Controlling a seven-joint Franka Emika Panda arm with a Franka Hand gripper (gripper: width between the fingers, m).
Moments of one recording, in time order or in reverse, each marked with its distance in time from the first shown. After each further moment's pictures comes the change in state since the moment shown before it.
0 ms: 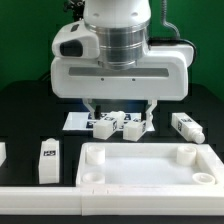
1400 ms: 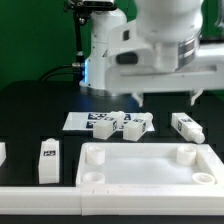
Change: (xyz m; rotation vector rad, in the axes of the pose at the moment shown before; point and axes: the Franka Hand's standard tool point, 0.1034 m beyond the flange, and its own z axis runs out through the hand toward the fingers) arm -0.071 -0.093 0.022 0.023 -0.145 -0.096
